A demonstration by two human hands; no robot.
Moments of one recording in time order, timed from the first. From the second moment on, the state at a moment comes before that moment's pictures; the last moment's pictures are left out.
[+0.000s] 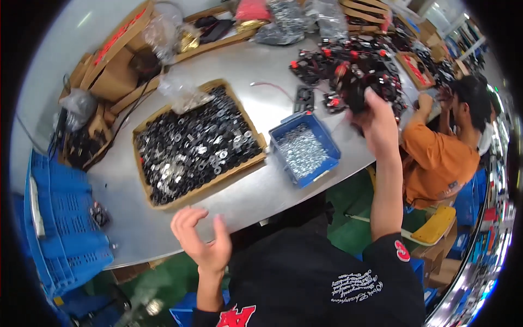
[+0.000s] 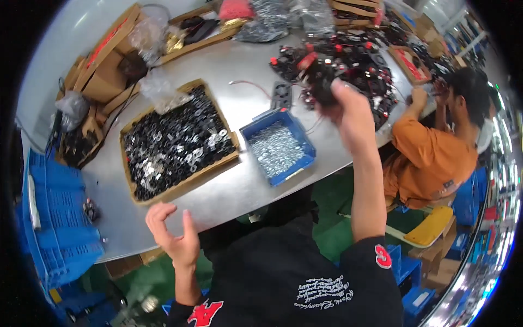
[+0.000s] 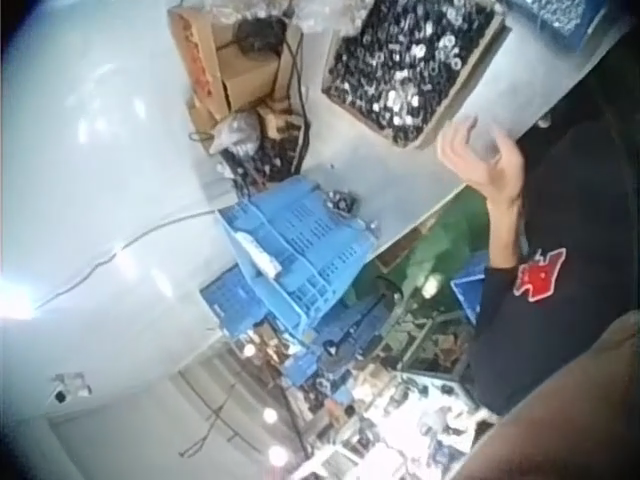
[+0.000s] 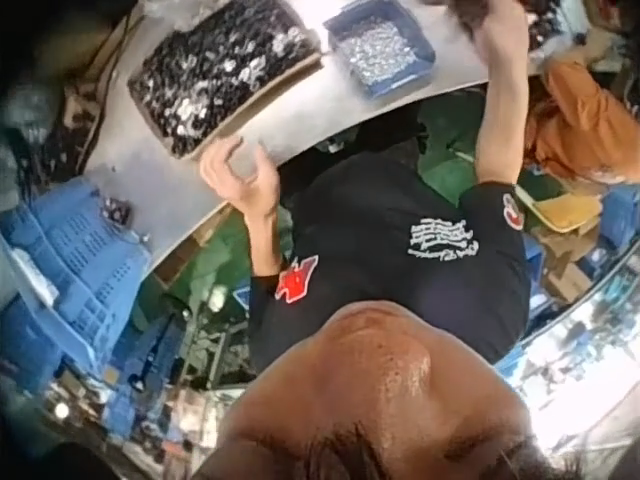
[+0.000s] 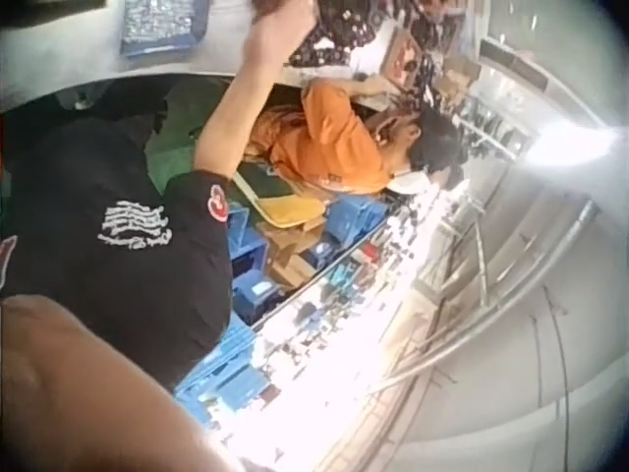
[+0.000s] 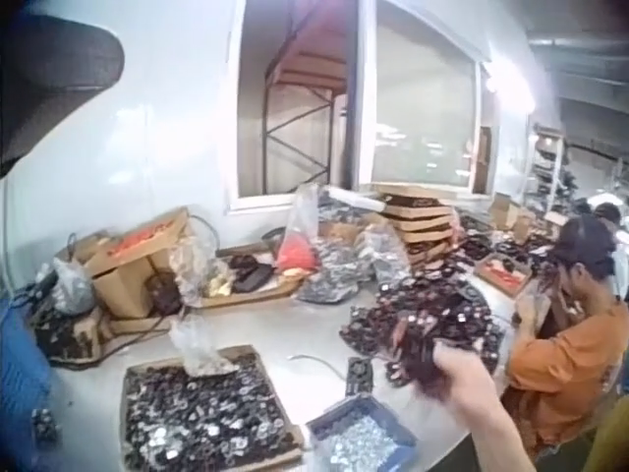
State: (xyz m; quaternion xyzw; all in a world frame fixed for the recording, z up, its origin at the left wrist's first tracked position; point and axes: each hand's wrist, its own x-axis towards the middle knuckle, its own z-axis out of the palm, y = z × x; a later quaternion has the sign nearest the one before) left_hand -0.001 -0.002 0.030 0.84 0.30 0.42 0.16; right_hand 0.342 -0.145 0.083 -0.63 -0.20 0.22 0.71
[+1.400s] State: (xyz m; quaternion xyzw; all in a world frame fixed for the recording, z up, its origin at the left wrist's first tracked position) left_hand -0.066 0.025 -0.002 0.41 0.32 0.25 0.82; right_hand 0.108 -0.042 0.016 -0.59 -0.56 0.32 0.49
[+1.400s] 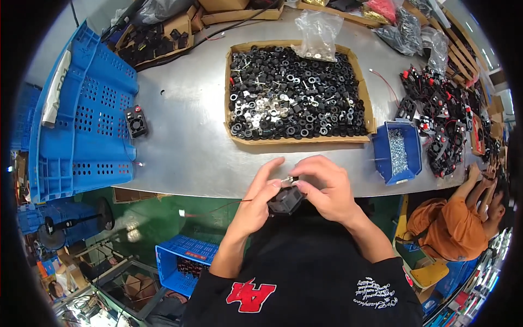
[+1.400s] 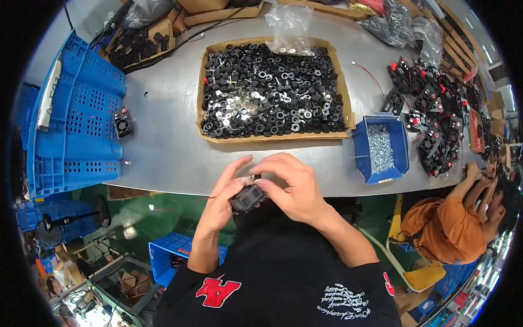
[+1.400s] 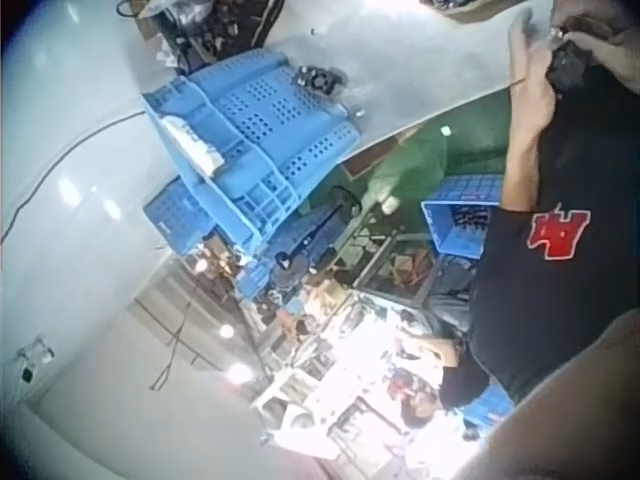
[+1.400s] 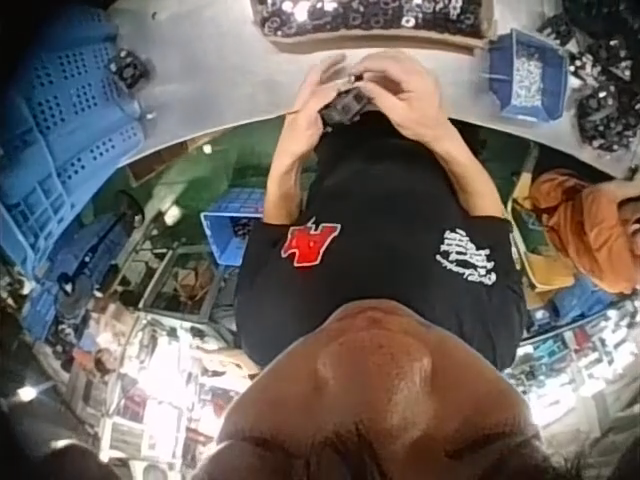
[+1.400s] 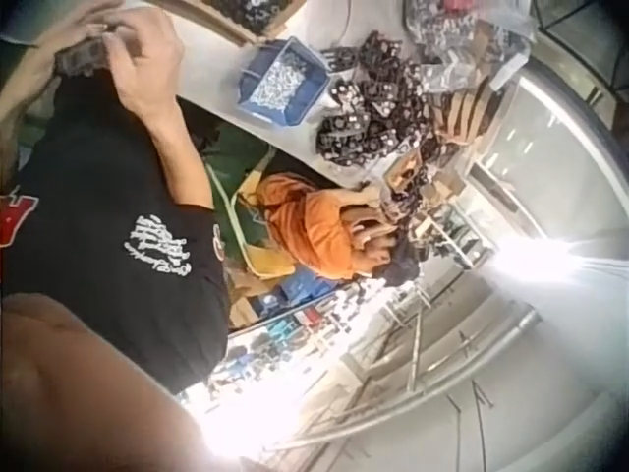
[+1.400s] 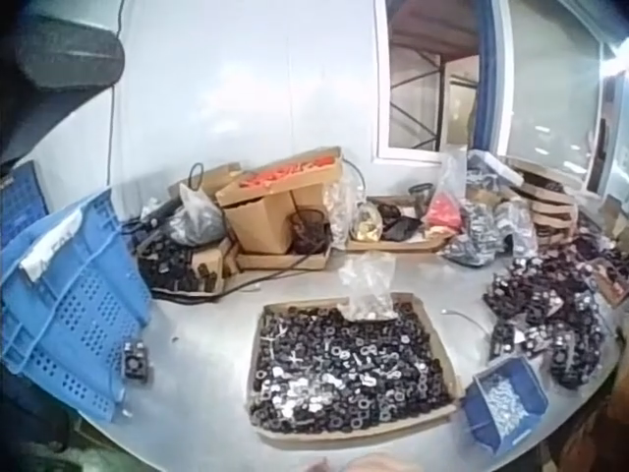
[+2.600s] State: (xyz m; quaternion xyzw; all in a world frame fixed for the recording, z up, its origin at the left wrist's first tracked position) left_hand -0.109 0.033 -0.016 0.33 0.33 0.30 0.83; right_hand 0.128 0.086 0.021 -0.67 -0.67 0.17 0.25
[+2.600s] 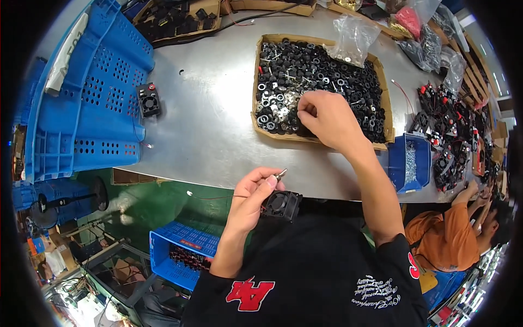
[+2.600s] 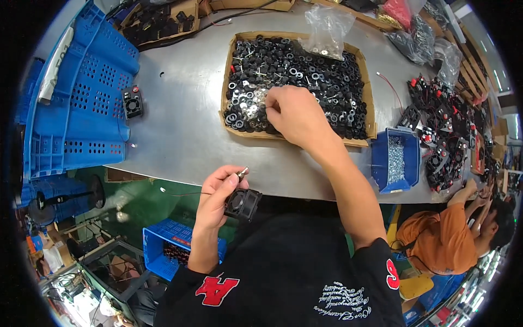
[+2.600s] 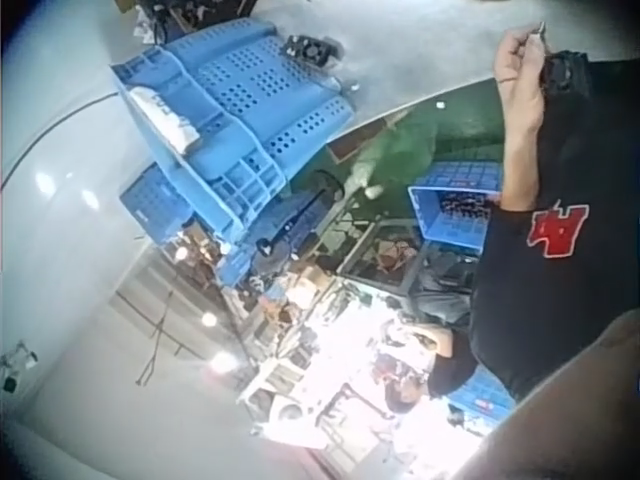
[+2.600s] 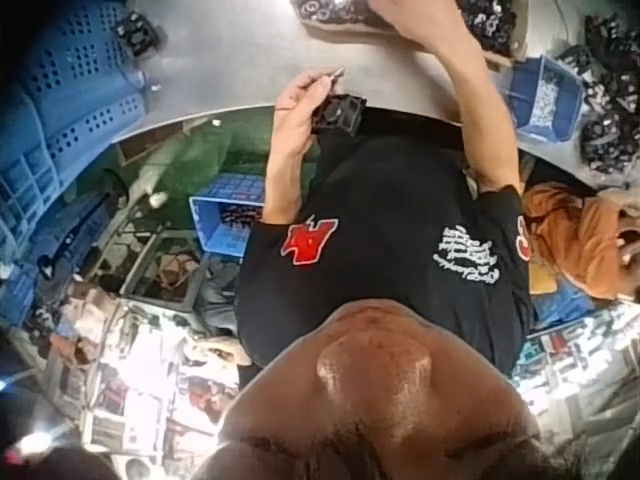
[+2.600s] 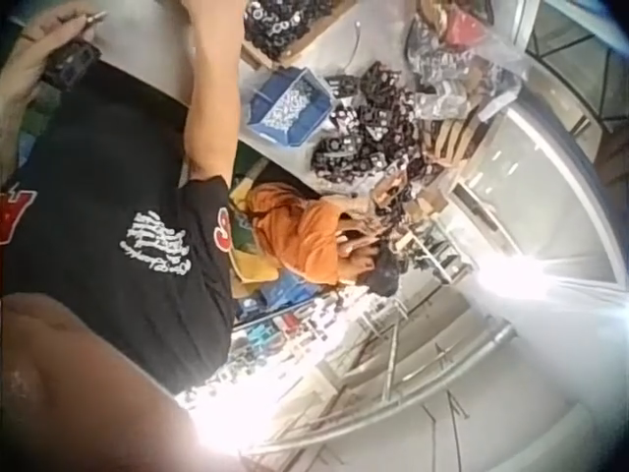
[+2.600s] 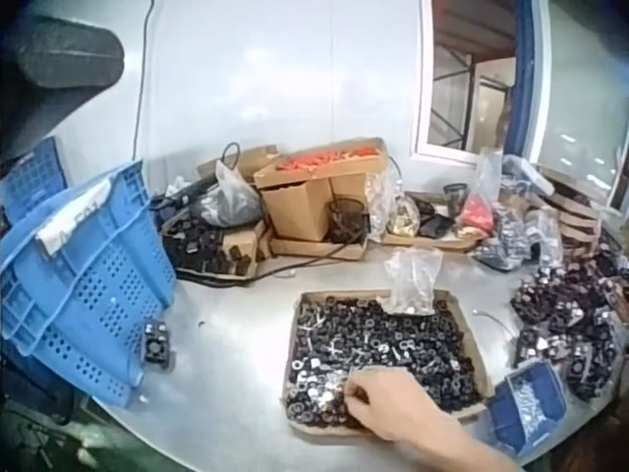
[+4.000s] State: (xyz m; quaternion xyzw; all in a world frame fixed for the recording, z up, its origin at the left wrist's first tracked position) left_hand -0.122 0.034 -0.016 0.33 0.36 0.35 0.80; right_hand 0.115 0.161 0.025 -0.67 -0.72 0.13 0.16
